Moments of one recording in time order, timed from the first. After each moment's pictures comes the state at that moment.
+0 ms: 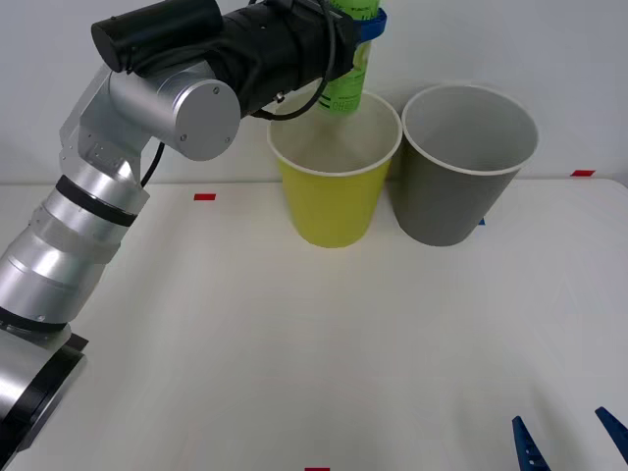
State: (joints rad) right arm 1.07 -0.53 0.22 -2.11 -0.22 -0.61 1.36; left arm -0.87 0.37 -0.32 -1.59 0.78 0.54 -1.76
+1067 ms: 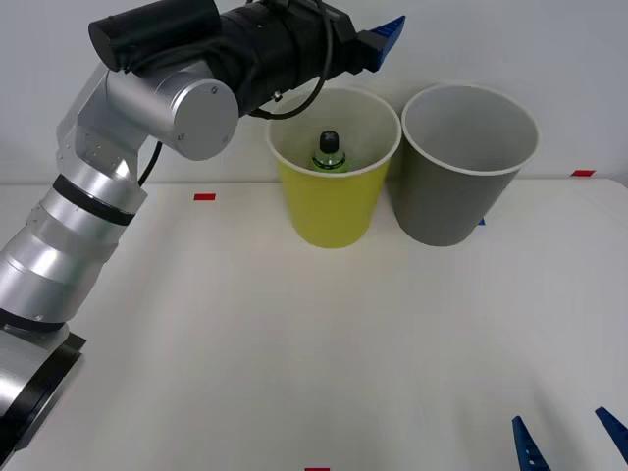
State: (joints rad) right arm 1.07 -0.53 0.22 -2.11 -0.22 -0.61 1.36; left arm -0.87 0.38 -0.32 -1.59 0.78 0.54 -1.74
